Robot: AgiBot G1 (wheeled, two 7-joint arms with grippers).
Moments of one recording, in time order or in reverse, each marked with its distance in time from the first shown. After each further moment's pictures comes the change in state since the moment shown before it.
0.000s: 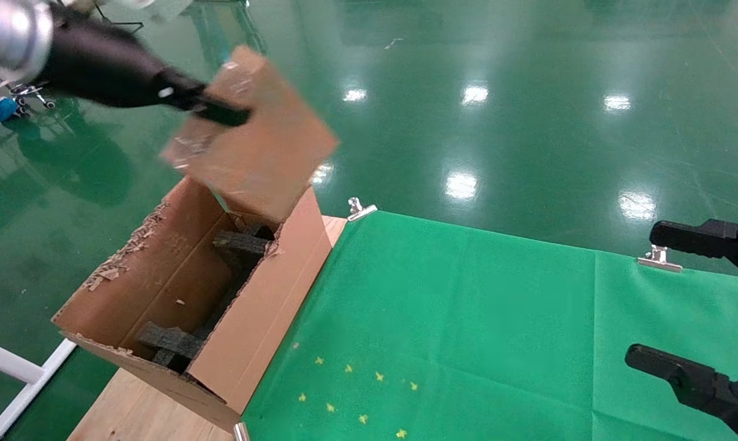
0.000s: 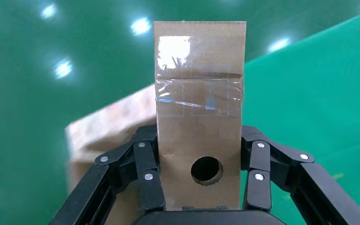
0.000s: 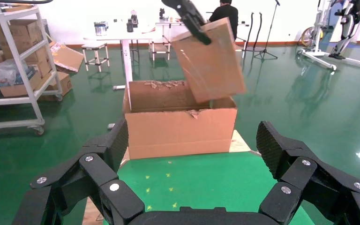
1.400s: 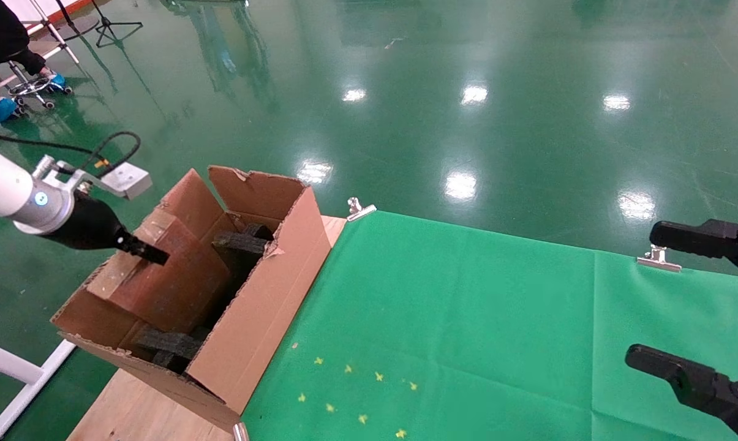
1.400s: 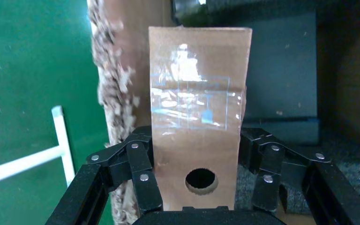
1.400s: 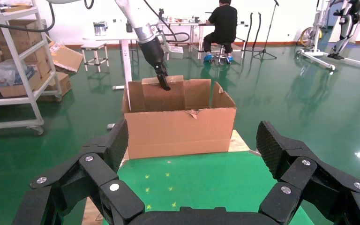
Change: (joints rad) left arm 0.199 0.131 0.107 0.931 0.142 -0.321 0.492; right arm 0.000 0.000 0.000 0.000 0.000 0.000 0.000
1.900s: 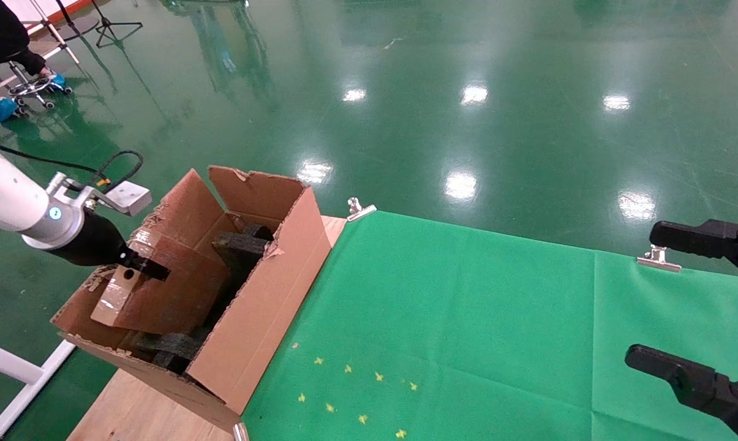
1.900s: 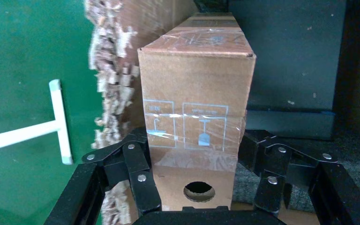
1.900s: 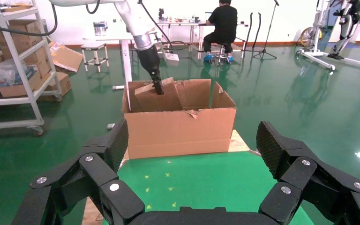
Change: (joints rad) left arm 0.015 0.071 0.015 0.154 0.023 -0.054 -0.019; right arm 0.000 0.000 0.000 0.000 0.000 0.000 0.000
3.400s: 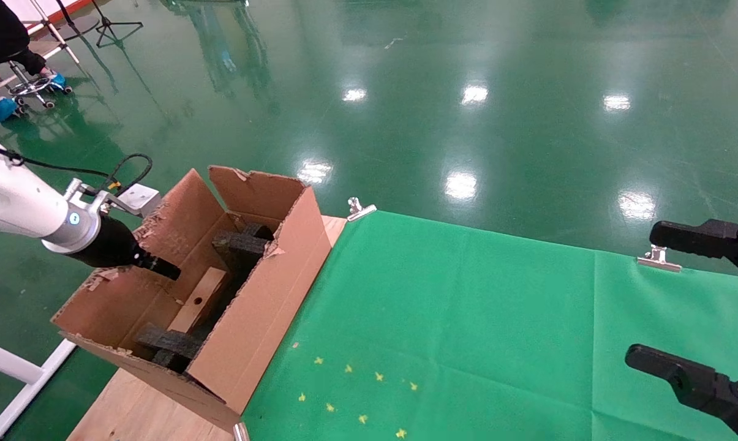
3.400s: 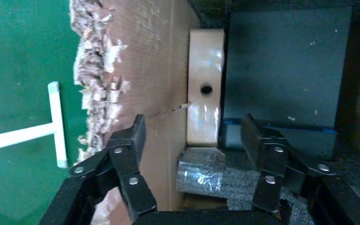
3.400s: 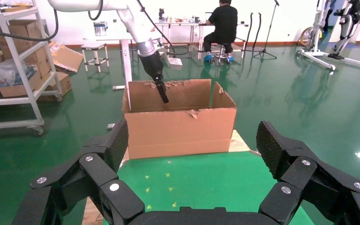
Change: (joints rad) left arm 0.014 0.028 -0.027 0.022 -0.038 -0.071 -0.014; right arm 0.000 0.000 0.000 0.000 0.000 0.000 0.000
